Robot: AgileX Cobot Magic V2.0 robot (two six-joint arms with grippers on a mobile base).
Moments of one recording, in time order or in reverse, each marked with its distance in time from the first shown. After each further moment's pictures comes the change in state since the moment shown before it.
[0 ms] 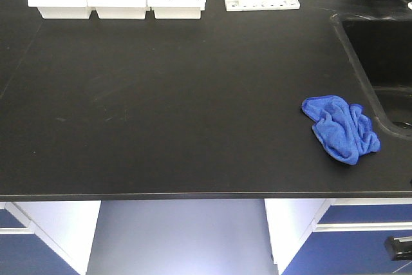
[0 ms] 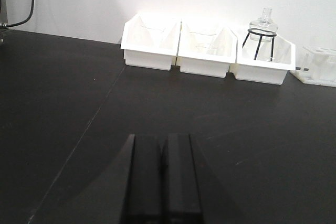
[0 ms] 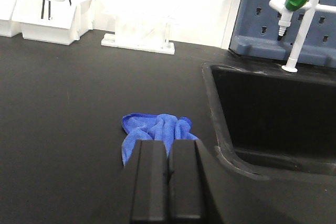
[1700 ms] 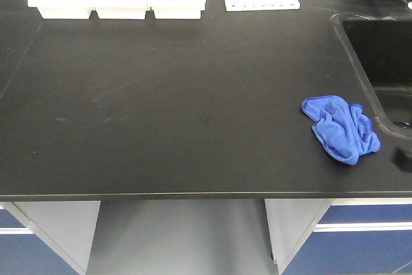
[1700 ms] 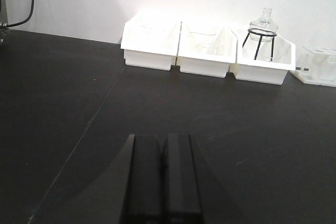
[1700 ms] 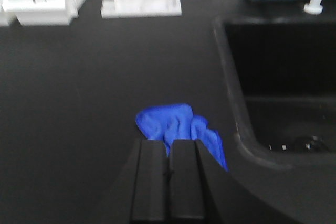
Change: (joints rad) left arm 0.000 0.000 0.000 0.000 0.000 0.000; right arm 0.000 0.660 -0.430 0.060 0.083 0.104
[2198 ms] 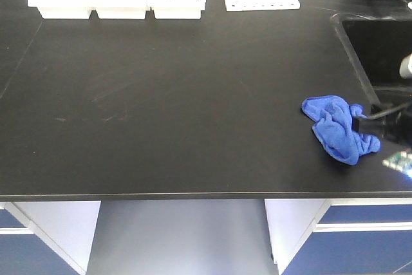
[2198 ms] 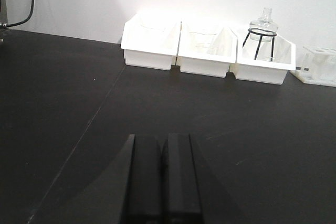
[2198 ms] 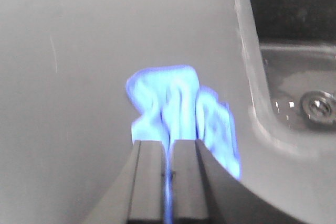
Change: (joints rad) left arm 0.000 0.000 0.000 0.000 0.000 0.000; right arm 0.000 0.407 -0.152 -0.011 -0.057 0.001
